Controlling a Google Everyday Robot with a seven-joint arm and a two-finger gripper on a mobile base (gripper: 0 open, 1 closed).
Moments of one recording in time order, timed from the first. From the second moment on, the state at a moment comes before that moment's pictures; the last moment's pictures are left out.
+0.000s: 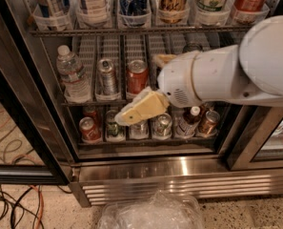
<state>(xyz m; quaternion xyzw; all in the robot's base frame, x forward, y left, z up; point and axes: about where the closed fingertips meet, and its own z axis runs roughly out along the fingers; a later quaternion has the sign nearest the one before) 0.486 -0.002 0.939 -0.49 0.72 0.18 0.46</state>
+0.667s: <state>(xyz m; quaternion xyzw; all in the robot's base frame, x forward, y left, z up) 0.480 0.033 0.954 -0.53 0.69 0.18 0.46</state>
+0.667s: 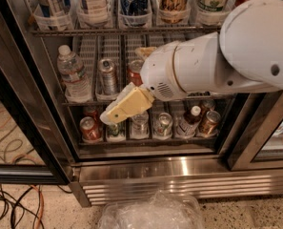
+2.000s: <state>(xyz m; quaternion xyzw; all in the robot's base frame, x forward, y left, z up) 0.458 0.112 0.916 -0.45 0.72 0.13 0.51</state>
